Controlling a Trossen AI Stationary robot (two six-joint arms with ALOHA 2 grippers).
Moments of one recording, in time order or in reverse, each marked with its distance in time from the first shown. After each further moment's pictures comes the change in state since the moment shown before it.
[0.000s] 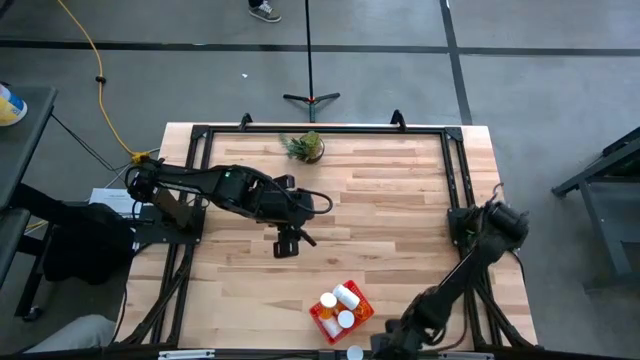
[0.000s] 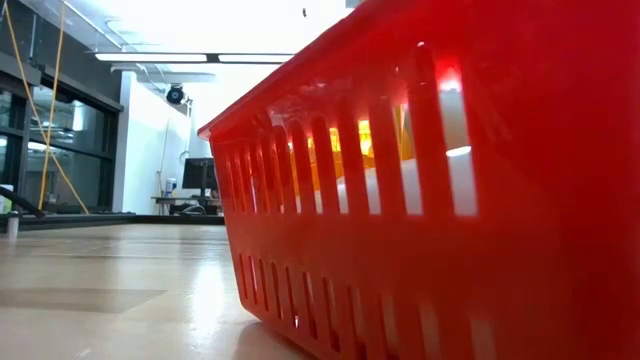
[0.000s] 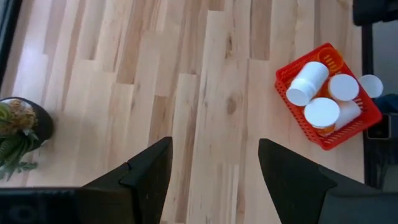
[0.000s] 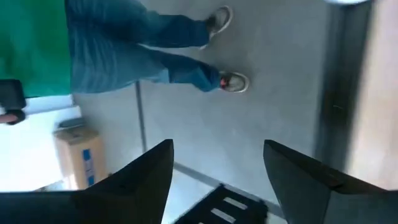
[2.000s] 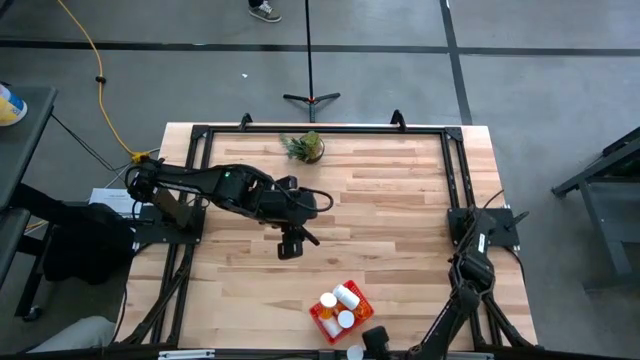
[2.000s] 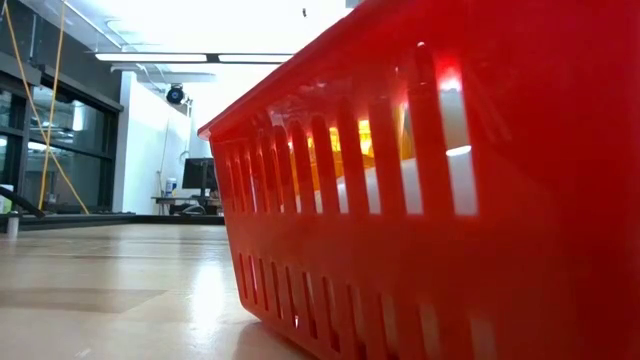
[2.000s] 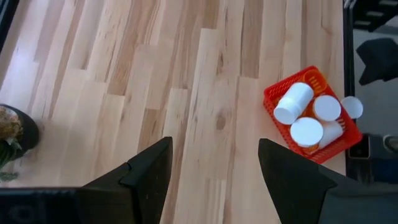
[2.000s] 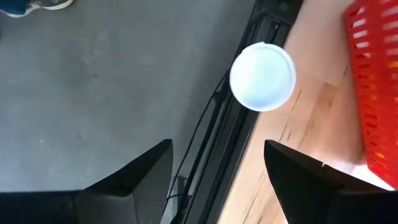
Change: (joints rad) left arm 0.000 -0.001 0.000 0.062 0.015 -0.040; right arm 0.087 0.485 0.844 -0.878 0.572 -0.446
